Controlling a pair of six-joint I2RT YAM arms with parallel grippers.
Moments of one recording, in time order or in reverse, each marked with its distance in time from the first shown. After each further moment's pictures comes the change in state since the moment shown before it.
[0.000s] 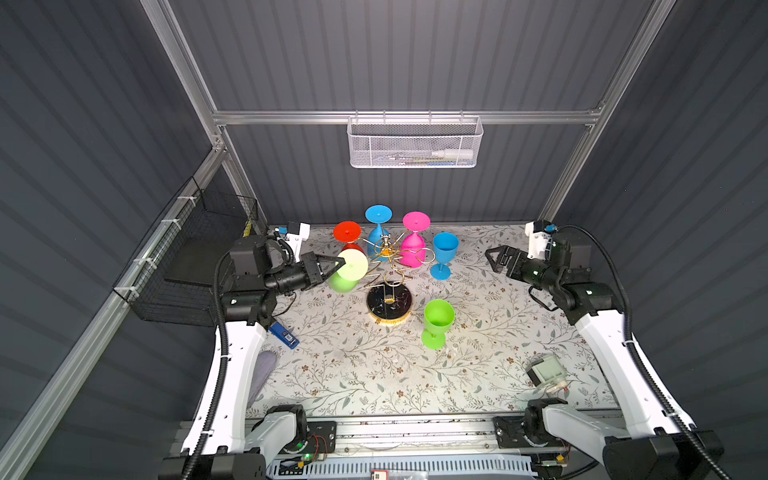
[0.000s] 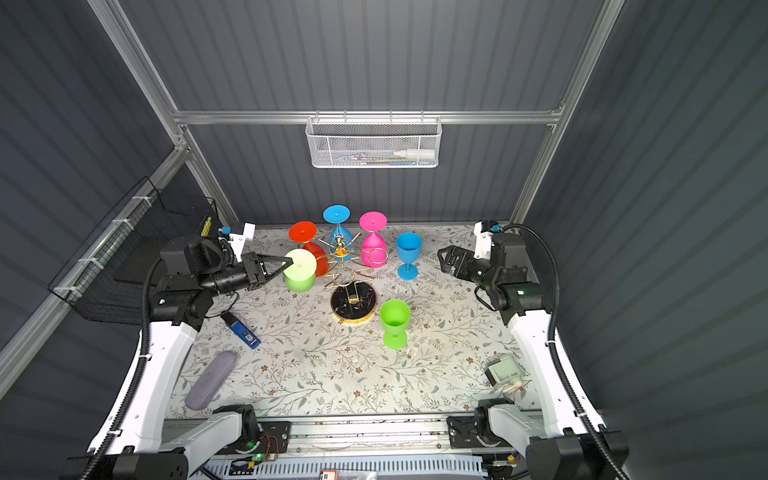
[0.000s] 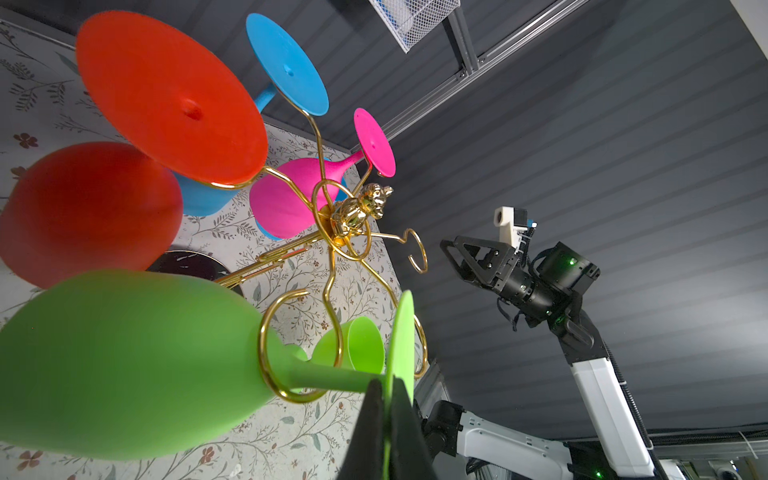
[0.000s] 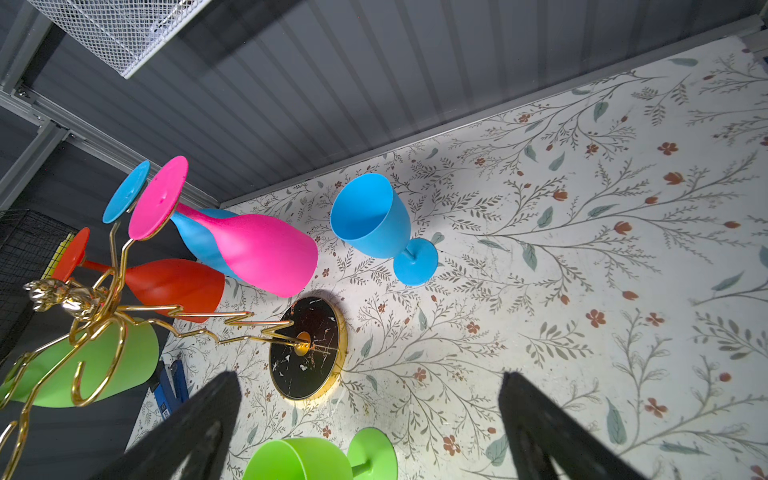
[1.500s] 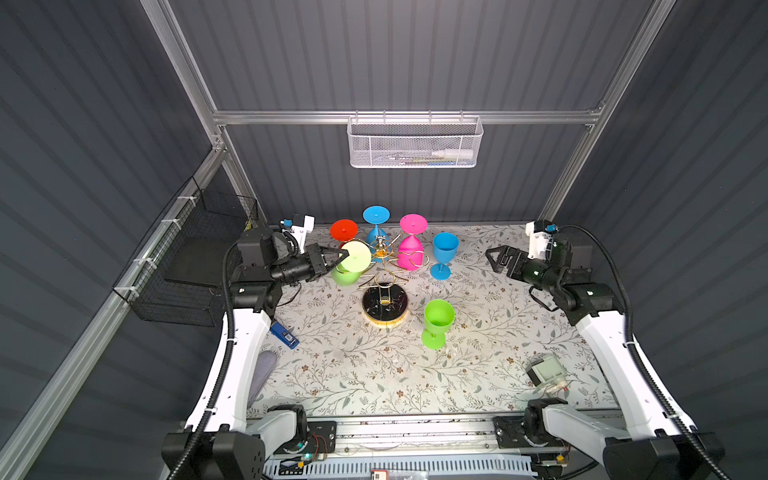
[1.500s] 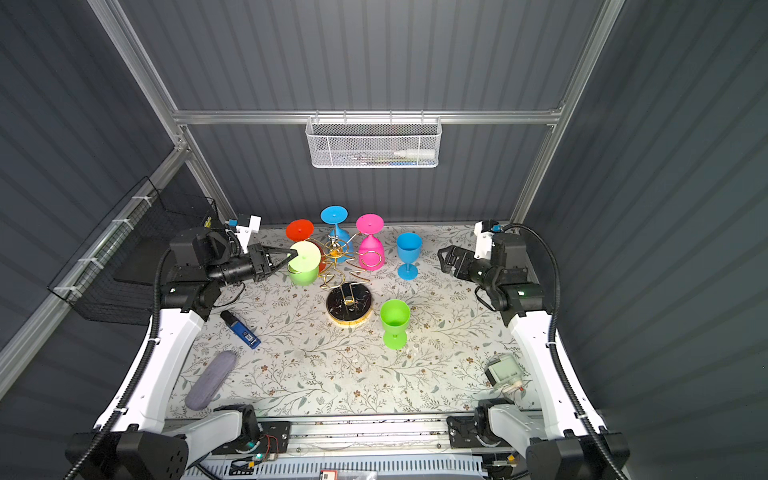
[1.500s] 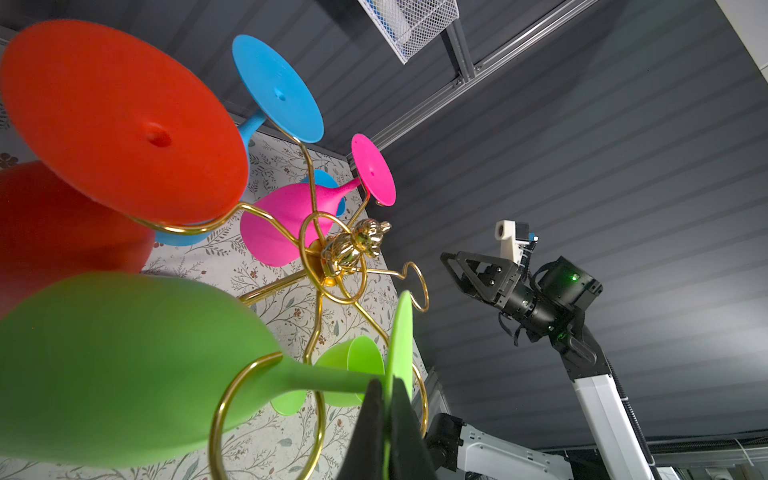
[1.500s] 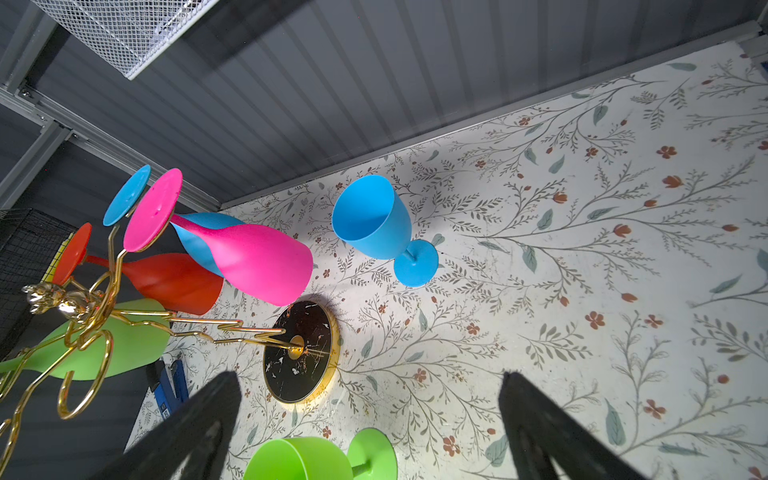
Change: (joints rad) left arm -0.046 0.087 0.005 0.144 -0.018 -0.064; right arm 0.000 -0.005 0.000 0.000 0.000 -0.003
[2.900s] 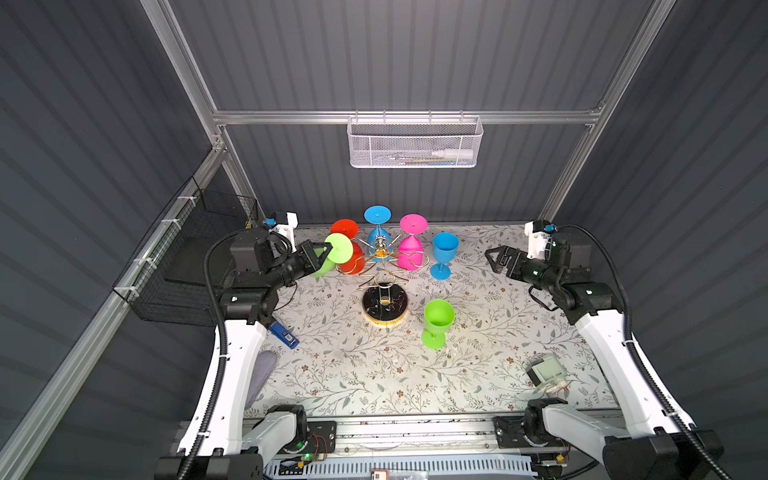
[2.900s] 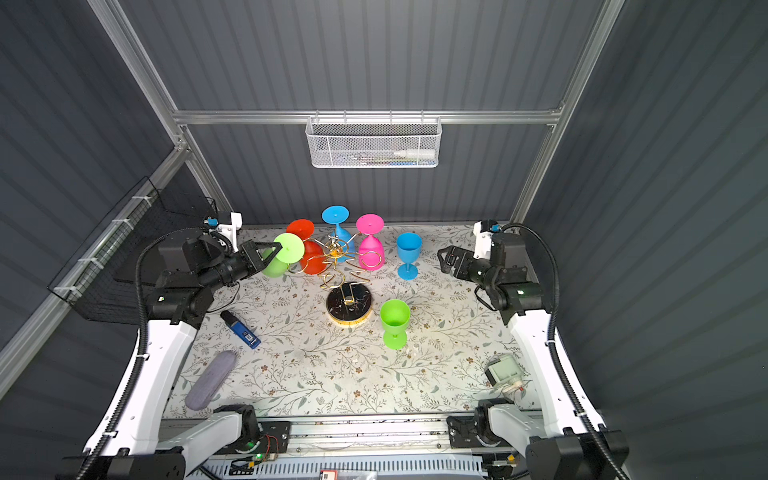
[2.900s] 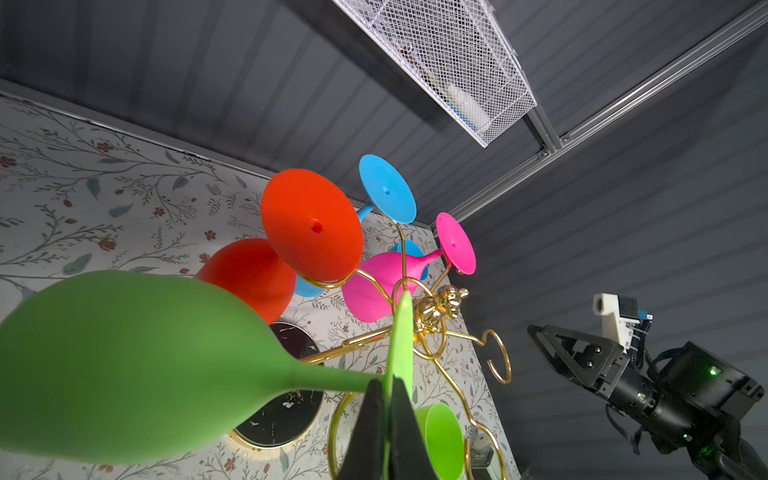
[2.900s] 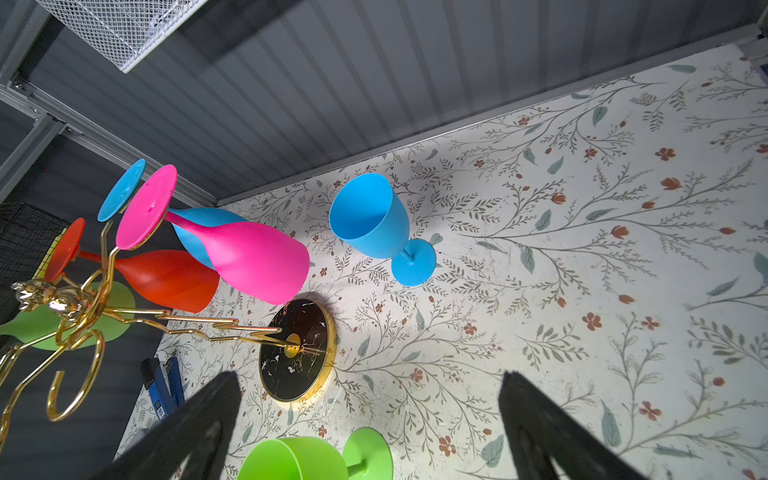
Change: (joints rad) left arm -0.009 -0.091 0.045 -0.101 -0.395 0.090; right arm 0.000 0.006 0.000 0.000 0.001 -0.016
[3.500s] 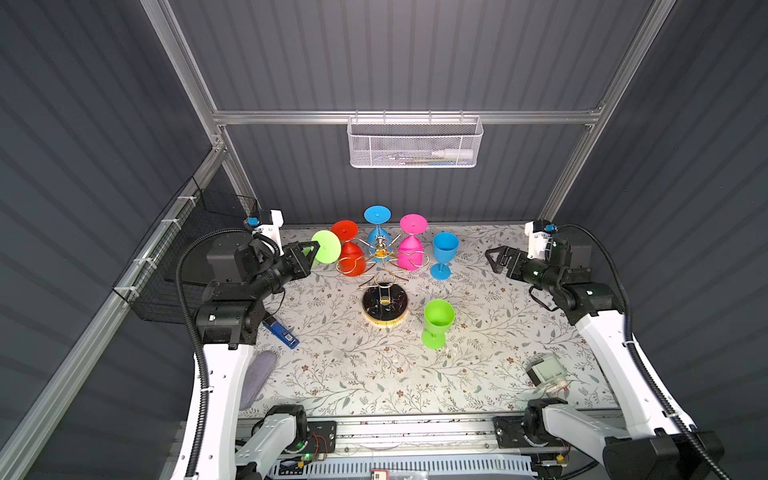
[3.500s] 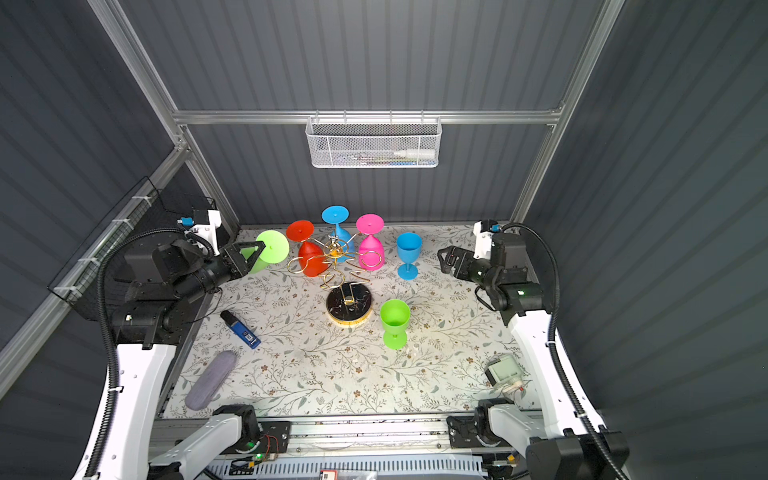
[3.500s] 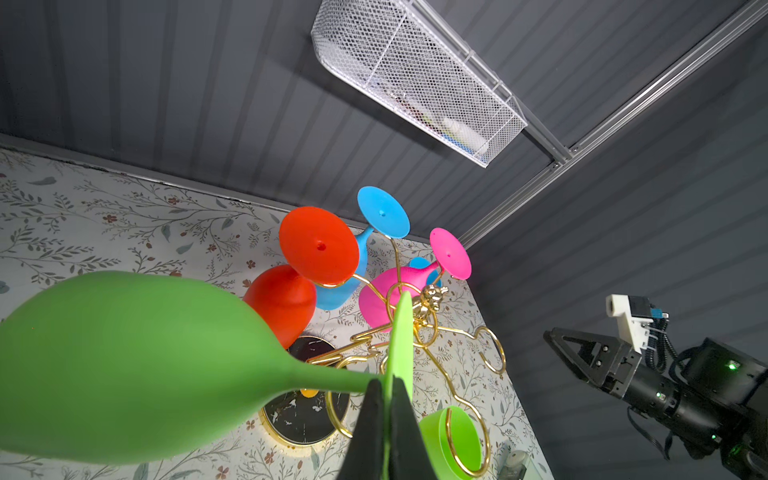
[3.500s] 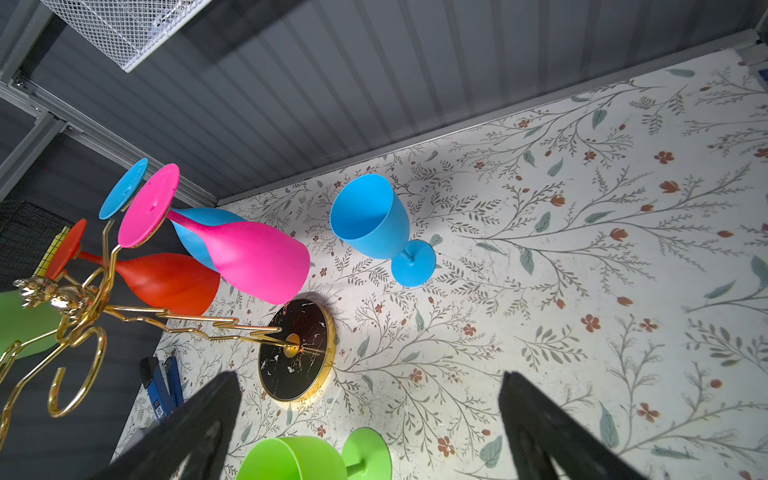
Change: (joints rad) left arm 0.000 -0.081 0.126 -0.153 -0.081 0.079; right arm 0.000 -0.006 0.000 0.000 0.000 -0.007
